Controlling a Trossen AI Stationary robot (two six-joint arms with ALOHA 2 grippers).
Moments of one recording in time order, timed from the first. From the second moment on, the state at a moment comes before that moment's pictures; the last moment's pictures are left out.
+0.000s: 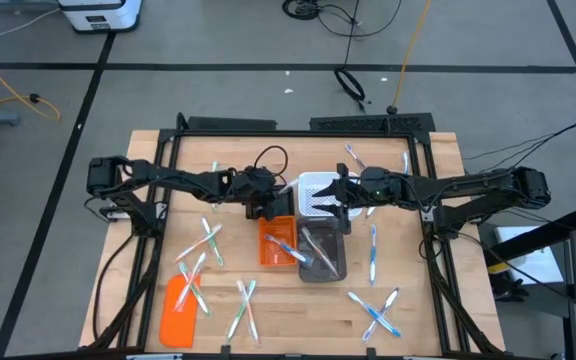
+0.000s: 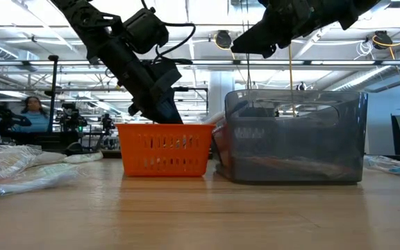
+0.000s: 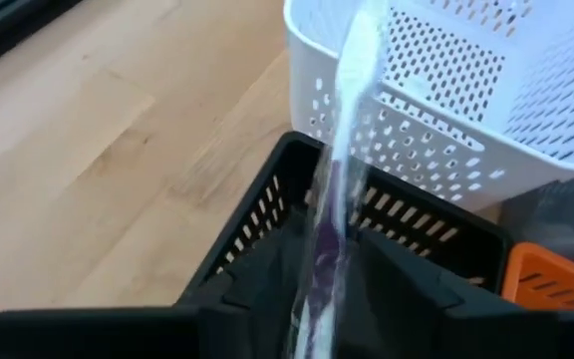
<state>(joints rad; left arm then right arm) 0.18 1.61 0.84 0.02 -0.17 -0.31 -0.06 1.22 0.76 0.13 -0.05 -0.09</state>
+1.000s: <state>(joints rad) 0.19 1.38 0.84 -0.57 -0.52 -0.65 -0.06 1.22 0.76 0.12 -0.05 -0.09</state>
